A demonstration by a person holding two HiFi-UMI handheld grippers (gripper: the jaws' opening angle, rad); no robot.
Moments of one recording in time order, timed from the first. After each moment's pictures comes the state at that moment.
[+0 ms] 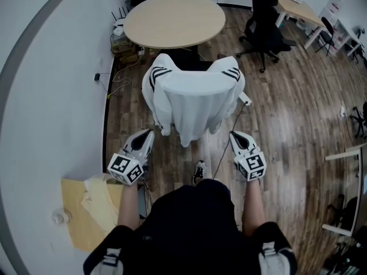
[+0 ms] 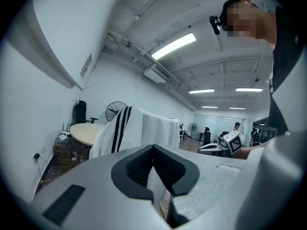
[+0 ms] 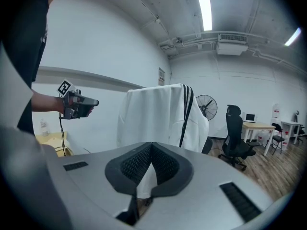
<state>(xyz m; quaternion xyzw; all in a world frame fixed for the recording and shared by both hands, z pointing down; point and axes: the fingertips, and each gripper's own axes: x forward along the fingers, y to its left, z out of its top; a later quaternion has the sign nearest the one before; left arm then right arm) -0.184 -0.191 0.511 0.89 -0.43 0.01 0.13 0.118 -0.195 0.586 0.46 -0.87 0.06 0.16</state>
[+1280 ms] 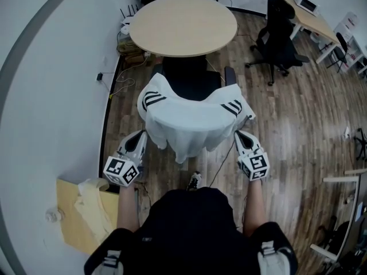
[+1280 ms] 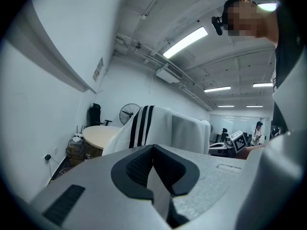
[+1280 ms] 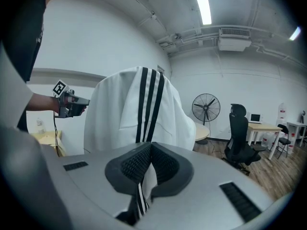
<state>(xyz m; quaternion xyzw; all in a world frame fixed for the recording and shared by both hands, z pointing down) -0.188 -0.296 0.518 0.85 -0.51 0.01 0.13 0.163 -0.339 0.595 0.44 -0.88 0.06 0.17</state>
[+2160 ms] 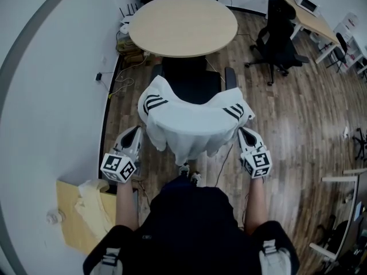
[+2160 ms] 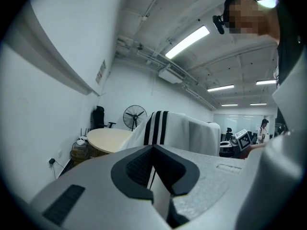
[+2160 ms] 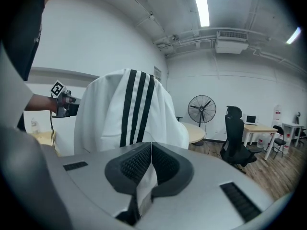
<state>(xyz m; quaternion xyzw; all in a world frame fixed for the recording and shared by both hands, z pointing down) -0.215 -0.322 0.508 0.84 -0.53 0.01 0.12 0.166 -0.368 0.572 0.47 -0.87 0.05 0.15</state>
